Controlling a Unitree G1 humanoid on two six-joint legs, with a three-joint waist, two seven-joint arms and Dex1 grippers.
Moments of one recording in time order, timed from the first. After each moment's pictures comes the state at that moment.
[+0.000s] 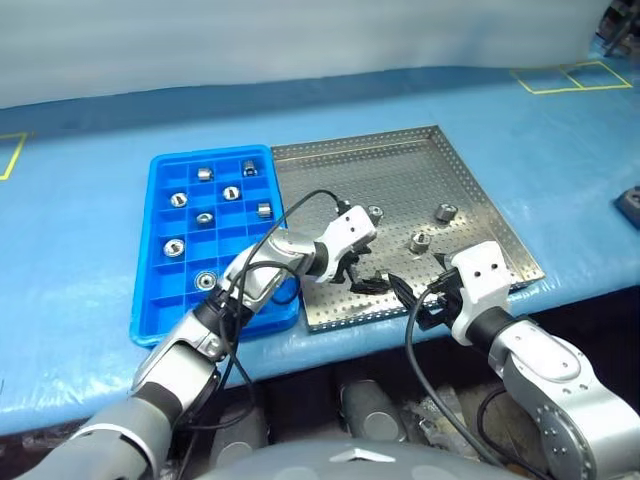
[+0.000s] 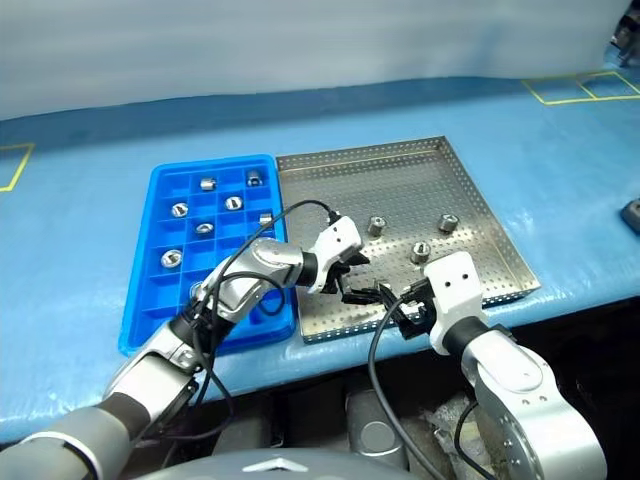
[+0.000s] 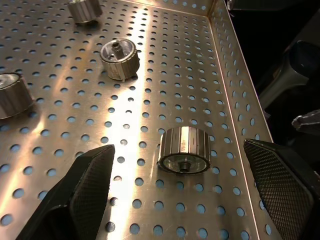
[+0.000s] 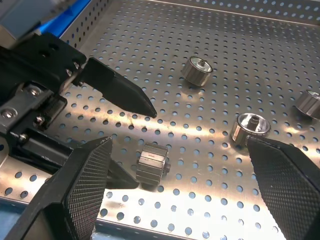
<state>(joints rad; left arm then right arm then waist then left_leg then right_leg) -0.68 0.17 -0.55 0.17 -0.22 0.72 -0.80 0.17 -0.39 -0.13 -1.01 0.35 1.10 0.23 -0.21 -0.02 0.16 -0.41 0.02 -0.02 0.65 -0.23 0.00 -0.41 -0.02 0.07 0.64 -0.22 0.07</state>
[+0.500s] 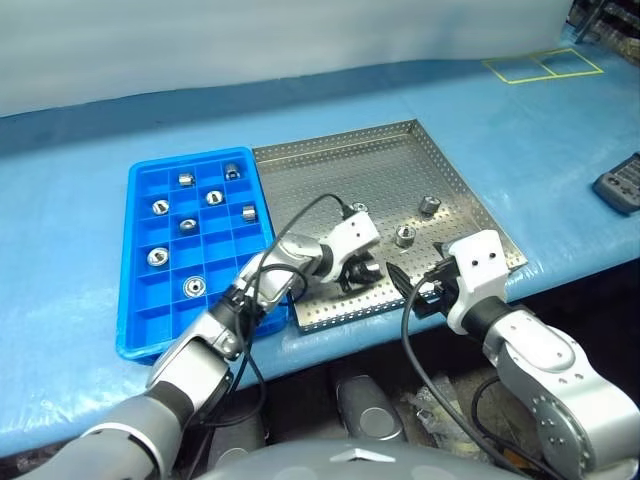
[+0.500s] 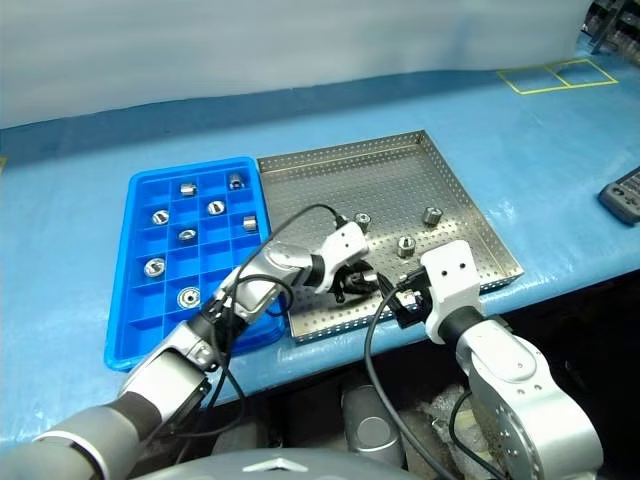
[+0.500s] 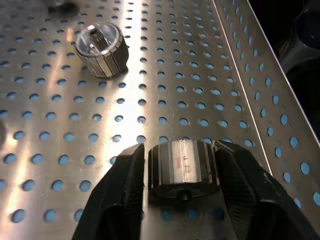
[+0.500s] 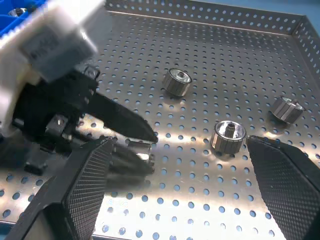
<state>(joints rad) -0.66 0.15 -0.42 0.15 -0.14 0.68 -0.74 0.07 -0.39 -0.08 -0.99 0.37 1.12 0.19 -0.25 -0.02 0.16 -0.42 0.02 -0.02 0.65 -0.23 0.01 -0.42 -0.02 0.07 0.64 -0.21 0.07</state>
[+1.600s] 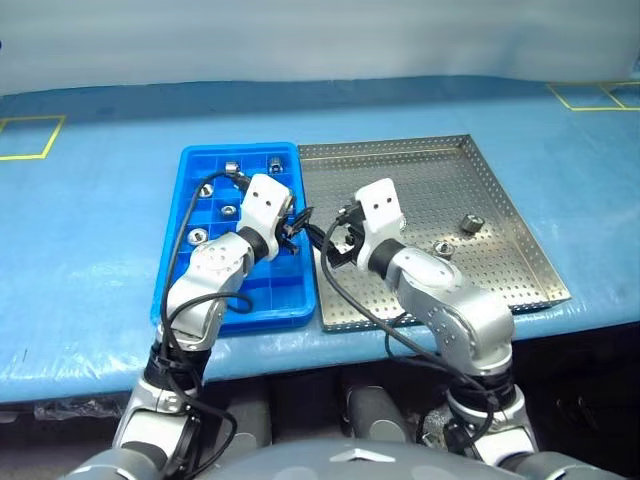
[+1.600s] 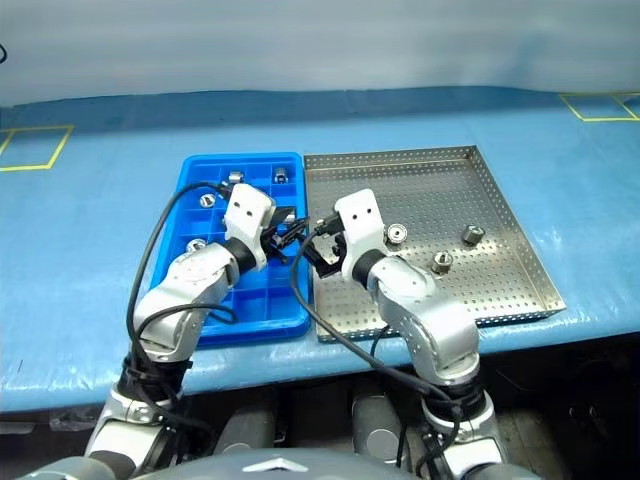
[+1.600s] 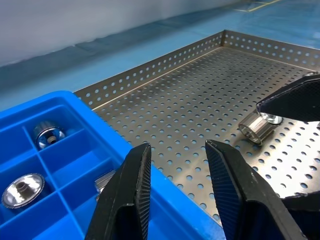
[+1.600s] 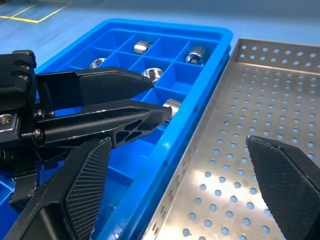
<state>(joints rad) -0.33 0.21 -0.14 -0.31 -0.15 0.70 -0.32 -0.36 -0.09 0.16 -0.47 0.33 1.03 0.12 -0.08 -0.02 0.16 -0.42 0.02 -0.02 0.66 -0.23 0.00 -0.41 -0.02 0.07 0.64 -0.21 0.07</state>
